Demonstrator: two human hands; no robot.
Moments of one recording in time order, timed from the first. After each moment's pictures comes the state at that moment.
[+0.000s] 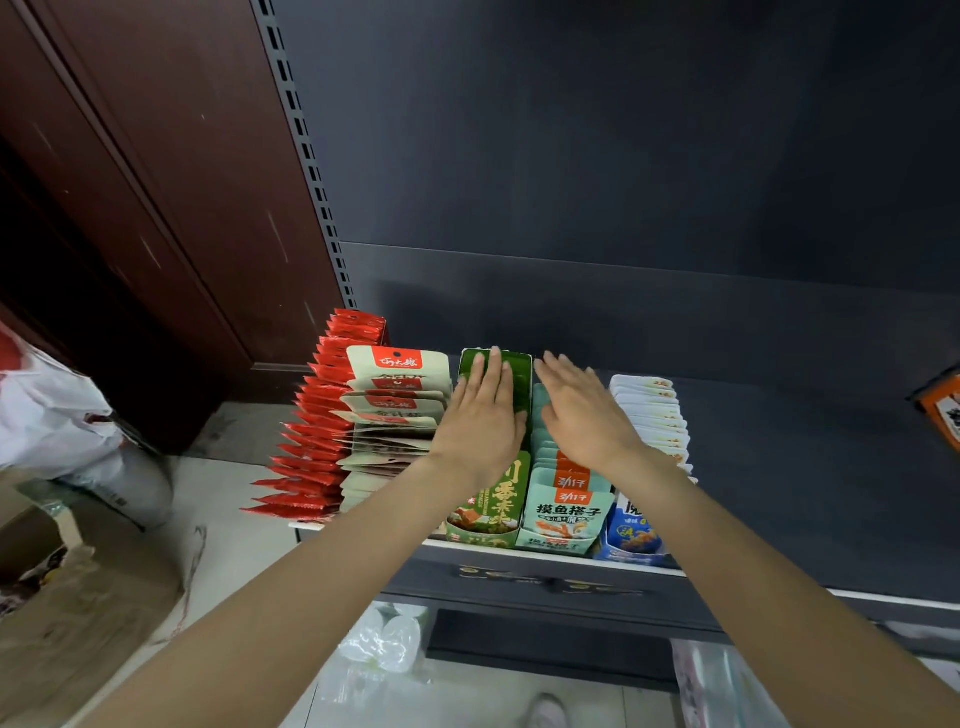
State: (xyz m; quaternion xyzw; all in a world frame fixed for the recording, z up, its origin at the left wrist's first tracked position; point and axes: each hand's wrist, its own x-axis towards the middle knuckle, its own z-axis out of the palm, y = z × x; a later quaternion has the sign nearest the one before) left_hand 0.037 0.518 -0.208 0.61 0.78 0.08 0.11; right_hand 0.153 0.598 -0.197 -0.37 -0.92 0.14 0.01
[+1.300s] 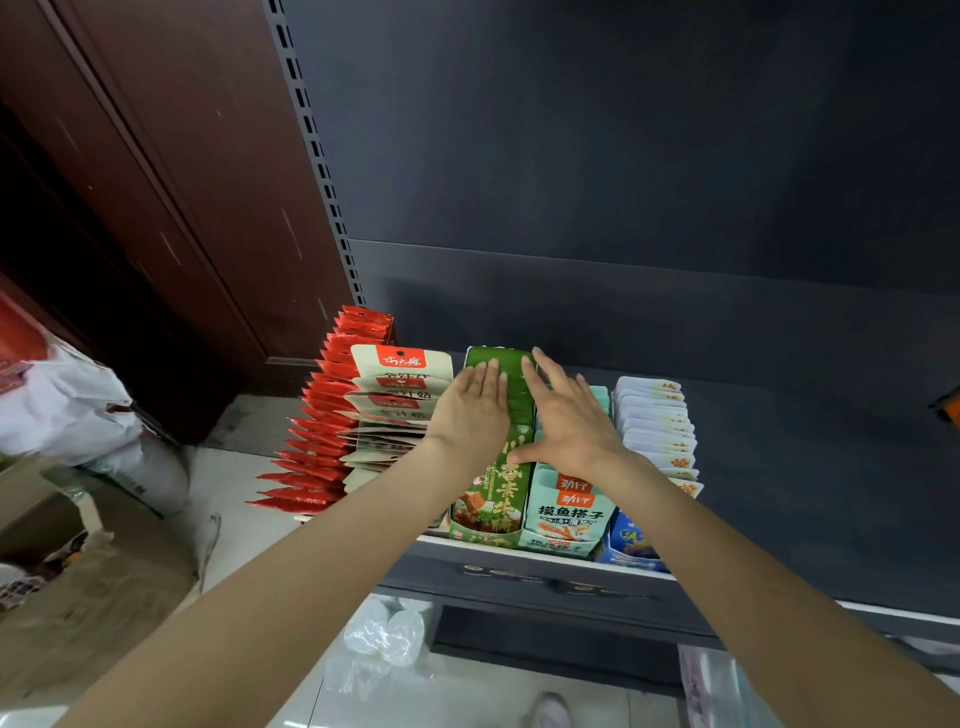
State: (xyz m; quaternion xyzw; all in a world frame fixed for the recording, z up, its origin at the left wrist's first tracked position) left_hand 0.029 0.523 -0.199 0.66 0.71 -0.23 -0.06; right_hand 0.142 0.597 -0.210 -0.34 -0.92 0.16 -0.01
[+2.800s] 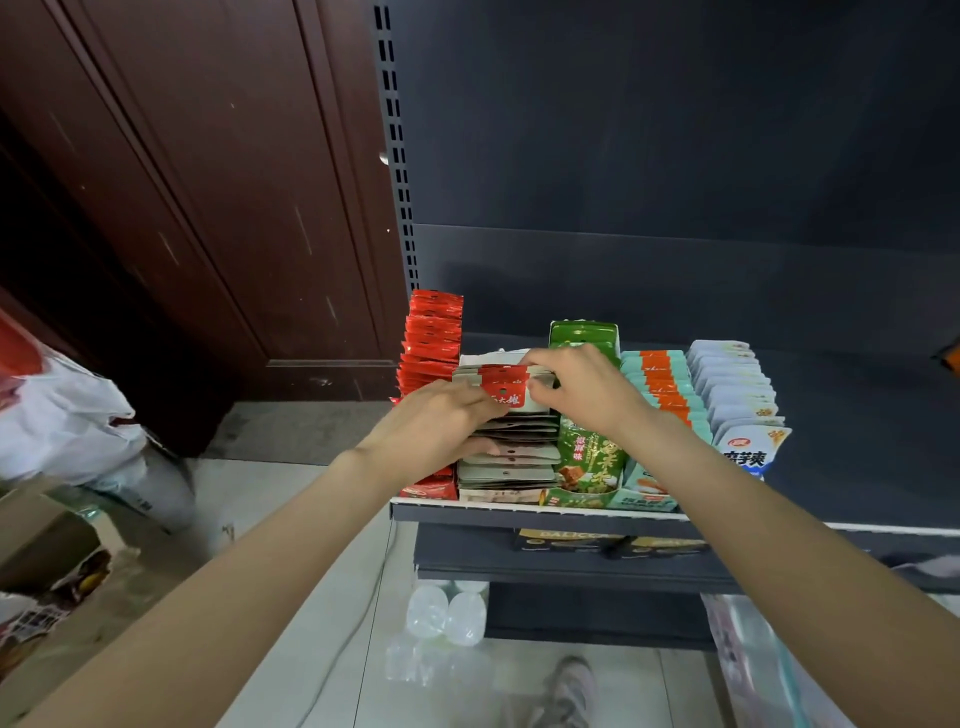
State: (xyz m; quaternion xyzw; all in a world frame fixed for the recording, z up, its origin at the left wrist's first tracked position) left_hand -0.100 0.408 -0.201 0.80 0.59 0.09 -0.02; right_hand 0.064 0.523 -0.178 -0.33 -0.92 0.20 0.08
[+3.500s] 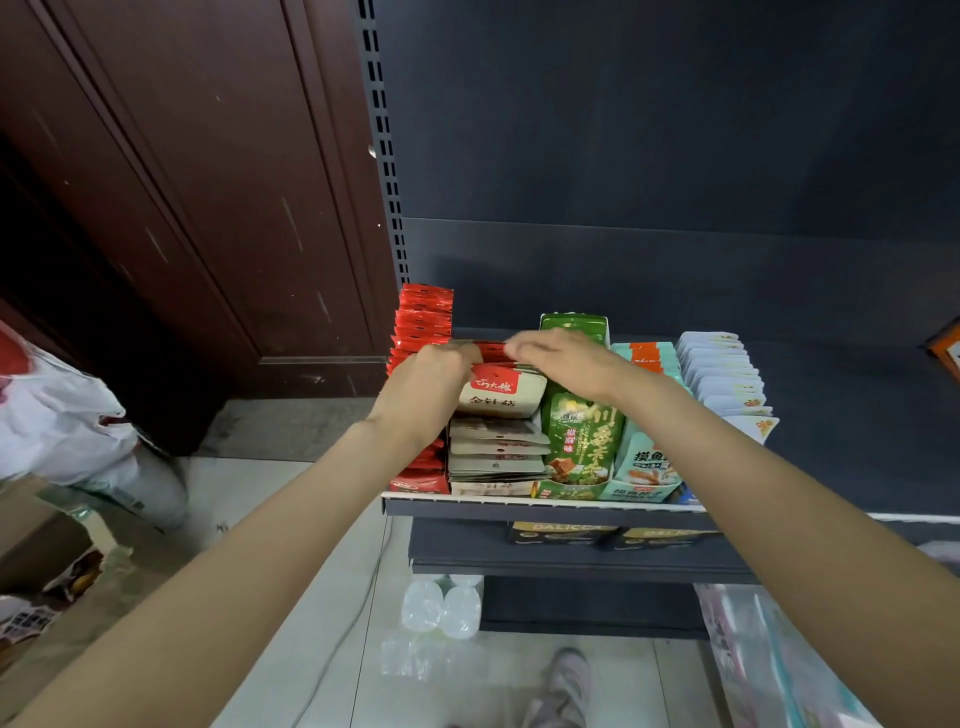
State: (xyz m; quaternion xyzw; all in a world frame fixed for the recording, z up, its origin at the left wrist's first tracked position) left_hand -0.088 0.425 -0.183 0.66 0.73 0.16 0.04; right_hand 0.062 0.536 -0.165 -0.34 -0.87 0.36 0.01
